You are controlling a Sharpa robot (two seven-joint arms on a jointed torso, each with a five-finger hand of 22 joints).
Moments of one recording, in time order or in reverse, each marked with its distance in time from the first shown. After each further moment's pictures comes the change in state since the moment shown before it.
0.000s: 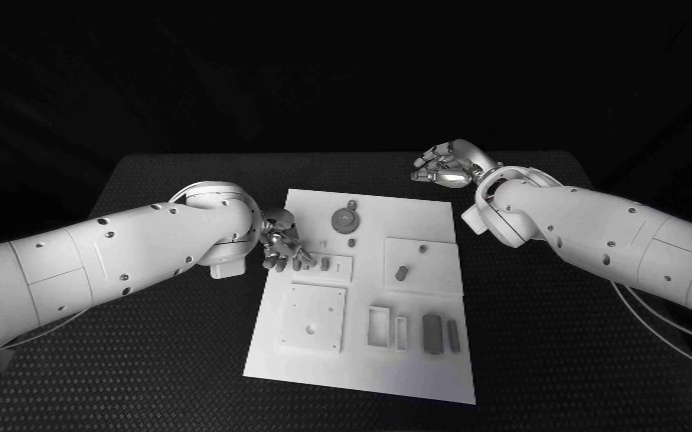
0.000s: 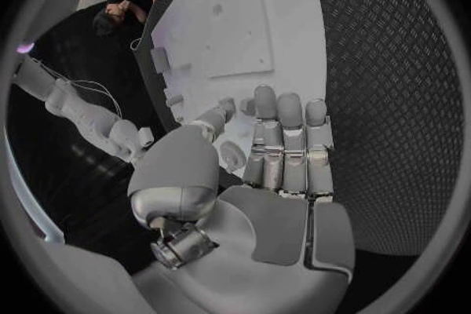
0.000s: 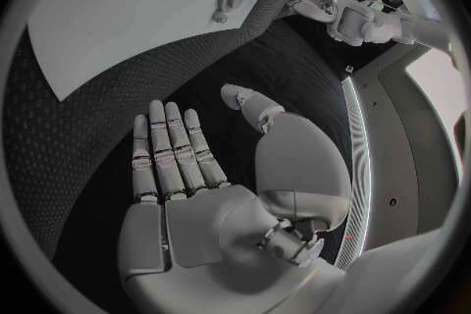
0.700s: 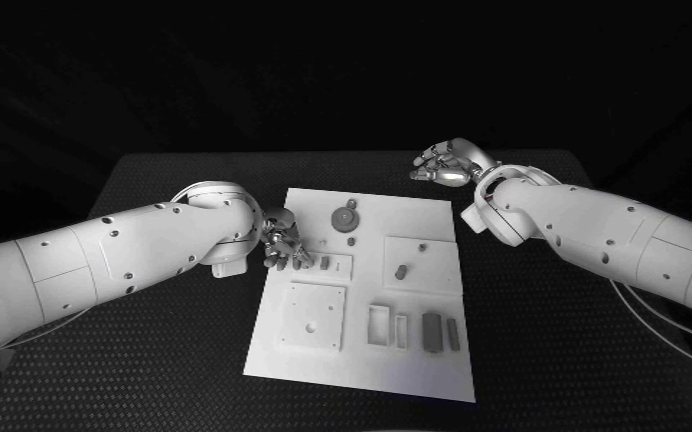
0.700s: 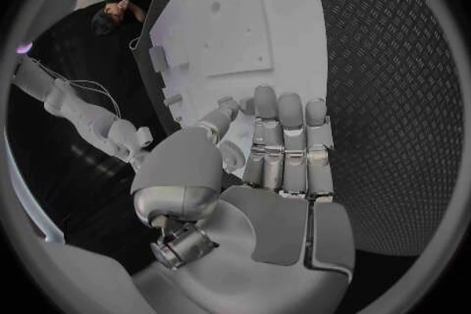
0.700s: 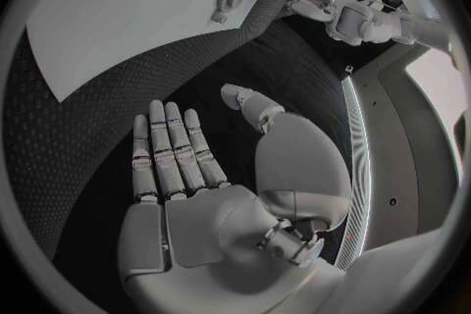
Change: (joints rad) left arm 0.000 0.012 -0.009 -0.015 0.002 -0.009 0.007; left_hand 0.017 0.046 0.024 -0.111 -0.087 0.000 0.000 0.002 0.006 0.000 0.000 0.000 0.003 0.000 0.000 0.000 0.005 0.000 0.000 0.000 -0.009 0.000; right arm 0.000 0.001 0.000 0.000 0.000 0.000 0.000; right_hand 0.000 0.000 0.000 0.000 0.000 0.000 0.000 0.000 0.000 0.000 0.000 0.000 0.000 0.000 0.000 0.000 0.000 0.000 0.000 0.000 0.000 0.001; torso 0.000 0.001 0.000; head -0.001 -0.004
